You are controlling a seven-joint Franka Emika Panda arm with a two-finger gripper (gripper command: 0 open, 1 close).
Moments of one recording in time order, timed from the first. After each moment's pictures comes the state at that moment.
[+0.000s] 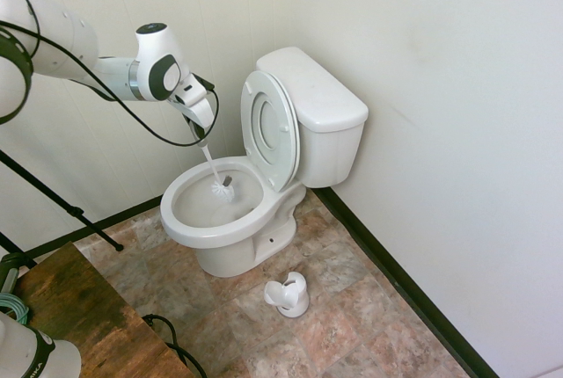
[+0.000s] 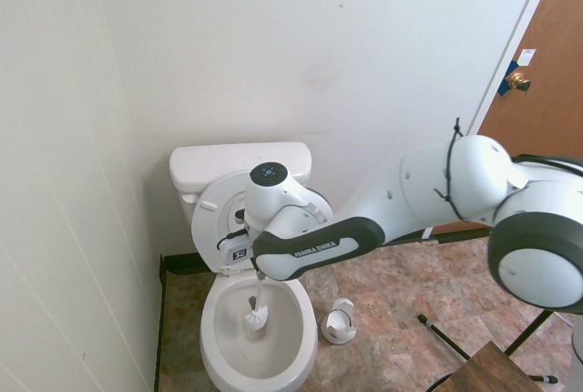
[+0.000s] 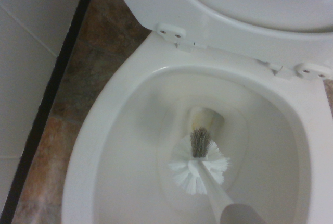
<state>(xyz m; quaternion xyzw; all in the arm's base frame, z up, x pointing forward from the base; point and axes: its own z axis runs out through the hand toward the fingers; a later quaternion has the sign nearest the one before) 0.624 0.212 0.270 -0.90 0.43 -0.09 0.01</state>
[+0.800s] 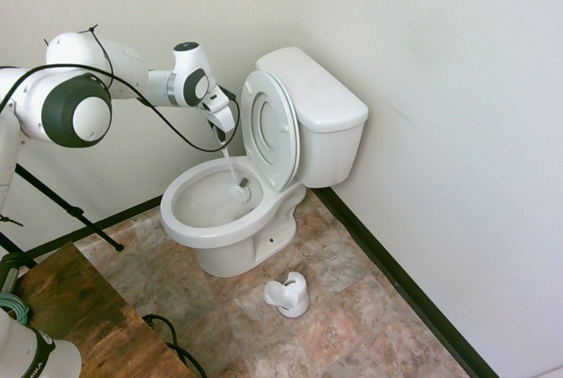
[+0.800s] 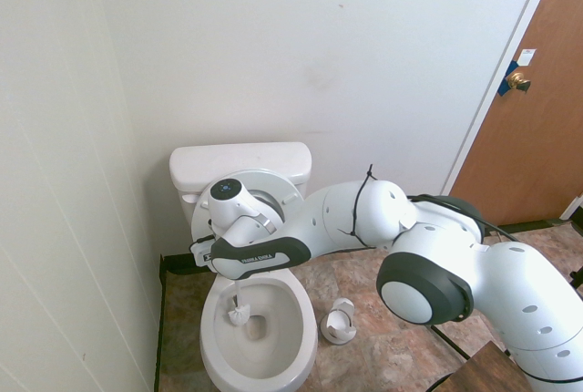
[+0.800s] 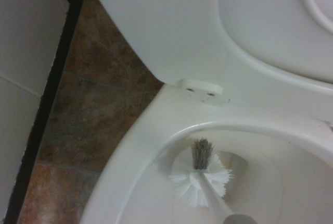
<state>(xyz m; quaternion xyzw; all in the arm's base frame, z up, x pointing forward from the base) 0.708 0.247 0.193 -0.89 0.45 -0.08 -0.01</state>
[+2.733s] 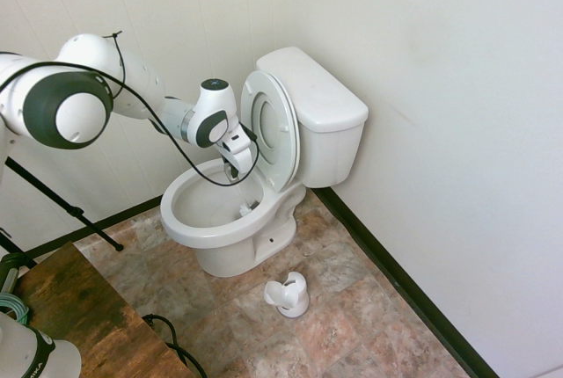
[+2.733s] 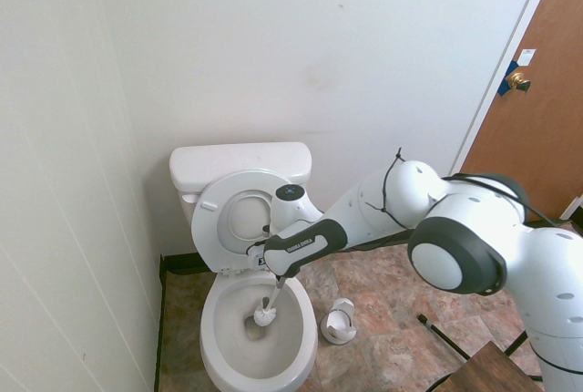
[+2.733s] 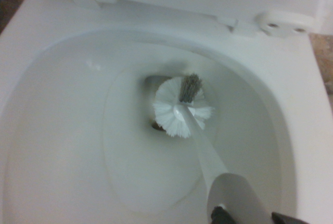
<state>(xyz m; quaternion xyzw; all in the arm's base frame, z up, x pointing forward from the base) 0.675 0.124 0.139 -0.88 0.47 -0.03 0.01</state>
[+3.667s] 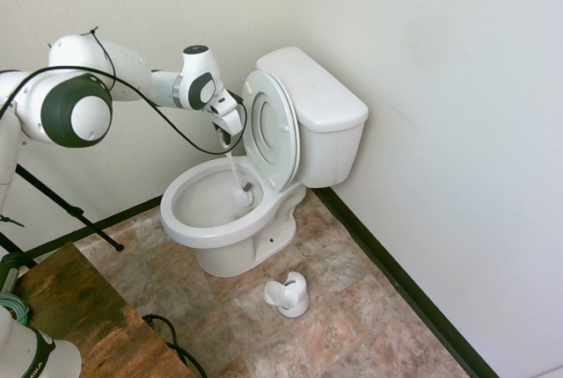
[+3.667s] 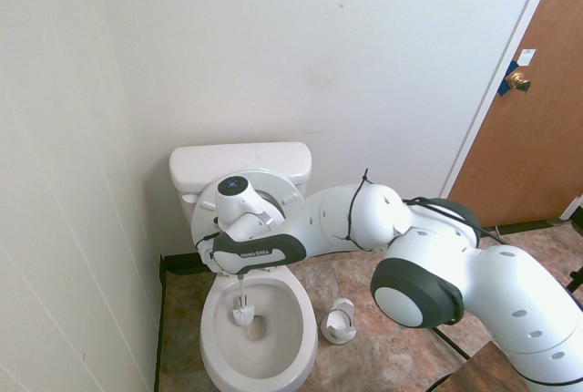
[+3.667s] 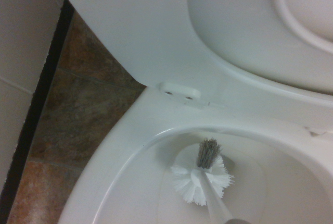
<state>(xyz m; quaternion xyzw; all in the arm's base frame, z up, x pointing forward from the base) 0.704 0.218 0.220 -0.89 0.45 -0.08 -0.01</state>
